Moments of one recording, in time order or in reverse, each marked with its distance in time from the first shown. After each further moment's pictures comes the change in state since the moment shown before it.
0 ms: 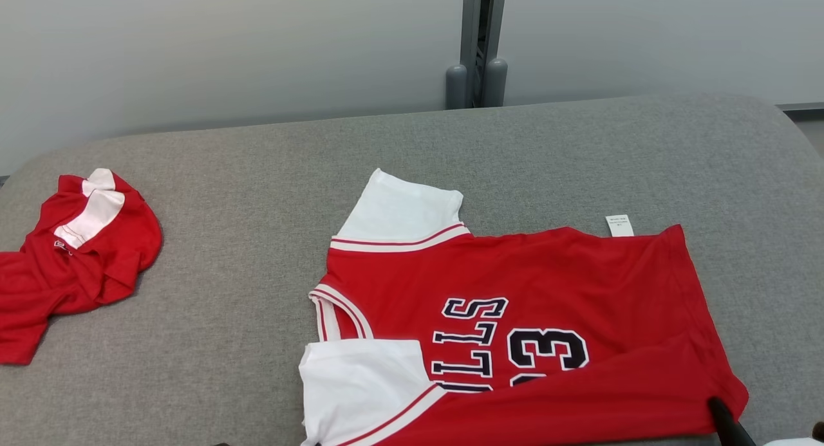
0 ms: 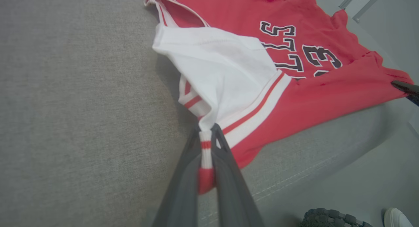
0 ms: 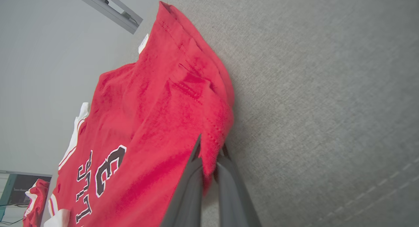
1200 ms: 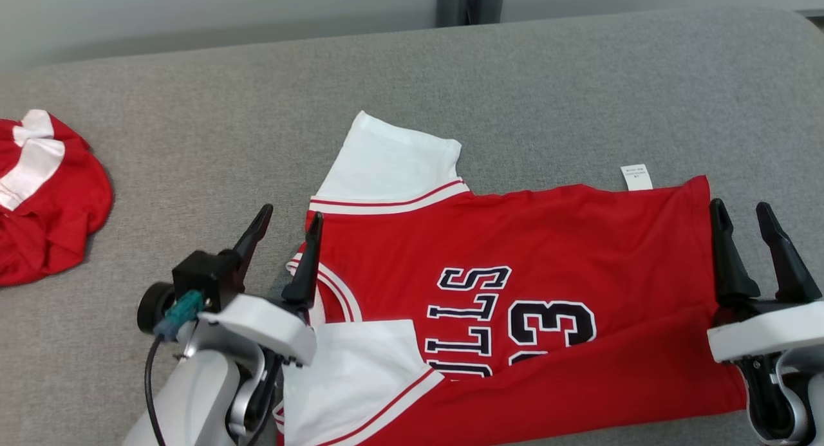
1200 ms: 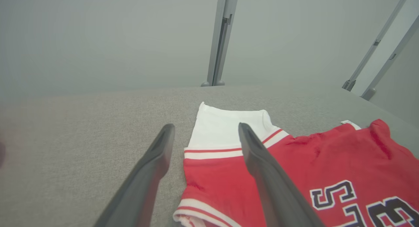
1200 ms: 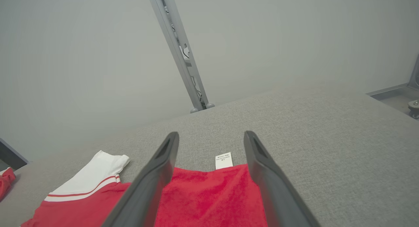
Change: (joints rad) left arm -0.470 -0.113 0.065 0.158 0.128 0.043 -0.211; right arm -0.191 -0.009 -0.001 -0.371 -0.456 0.000 -0.125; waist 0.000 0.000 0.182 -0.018
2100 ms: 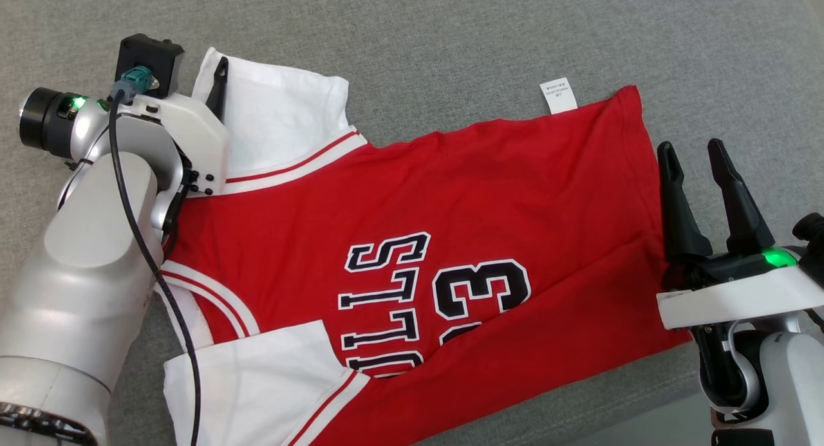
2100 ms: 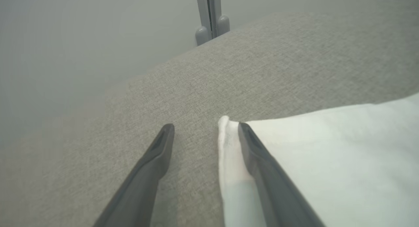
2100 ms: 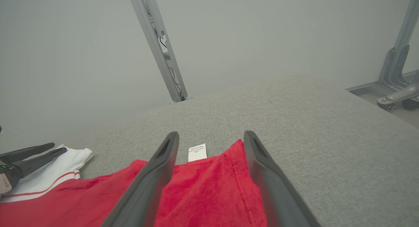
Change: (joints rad) left arm -0.663 0.038 -0.095 0.647 0.164 -0.067 0.153; right arm -0.105 0.076 0.099 -0.100 -0.060 0.000 -0.032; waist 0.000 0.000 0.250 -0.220
